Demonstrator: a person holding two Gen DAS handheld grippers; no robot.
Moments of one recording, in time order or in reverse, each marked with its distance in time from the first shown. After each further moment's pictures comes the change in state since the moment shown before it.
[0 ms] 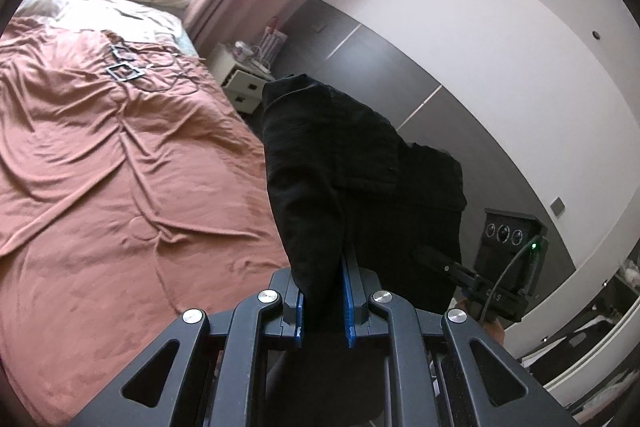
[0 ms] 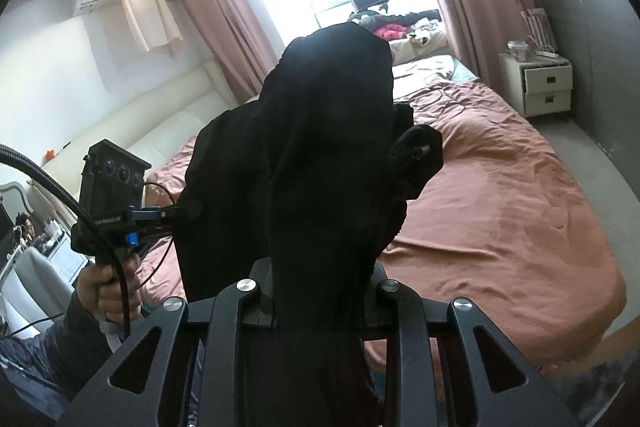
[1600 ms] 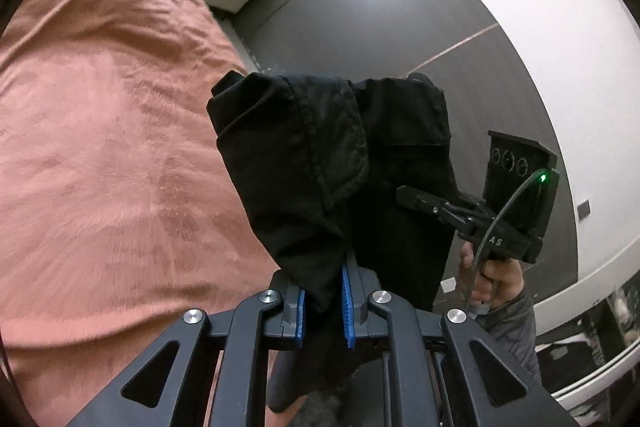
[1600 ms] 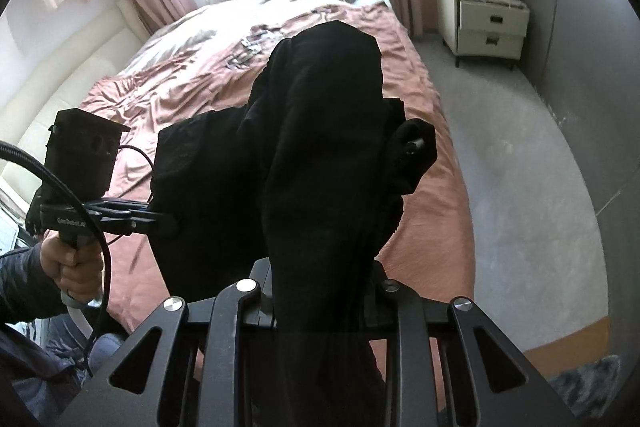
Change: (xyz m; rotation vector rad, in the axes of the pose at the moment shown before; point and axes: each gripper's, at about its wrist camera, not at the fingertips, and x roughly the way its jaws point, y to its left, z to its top) left arm 0.381 0.064 0.043 -0.136 0.341 -0.078; right arm 0.098 -0.160 0.114 0.013 0.362 -0.200
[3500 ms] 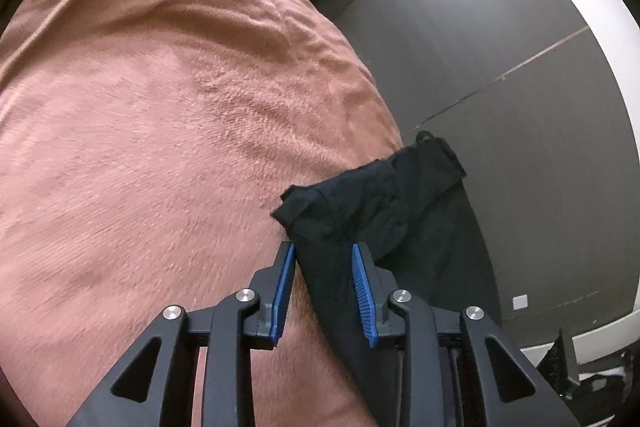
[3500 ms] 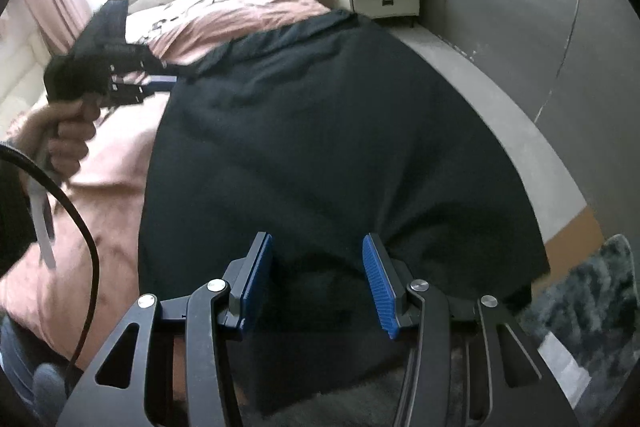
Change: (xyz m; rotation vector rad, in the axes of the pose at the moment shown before) left arm 0.030 0.082 0.048 -0.034 0.054 0.280; right arm -0.030 0.046 -0.192 0.252 -0.057 -0.316
